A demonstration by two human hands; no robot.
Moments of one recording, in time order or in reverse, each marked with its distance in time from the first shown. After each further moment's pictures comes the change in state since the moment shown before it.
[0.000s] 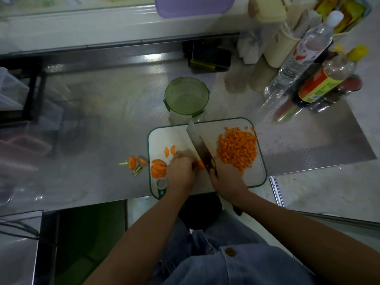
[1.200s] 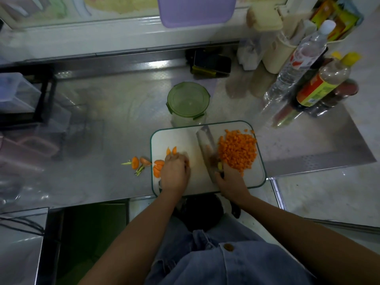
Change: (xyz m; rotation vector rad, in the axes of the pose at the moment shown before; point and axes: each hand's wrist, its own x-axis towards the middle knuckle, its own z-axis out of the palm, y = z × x) left_hand -0.012 -0.012 -0.014 -0.003 0.065 0.005; right_hand -0.008 0.026 0.016 0.238 0.036 0.098
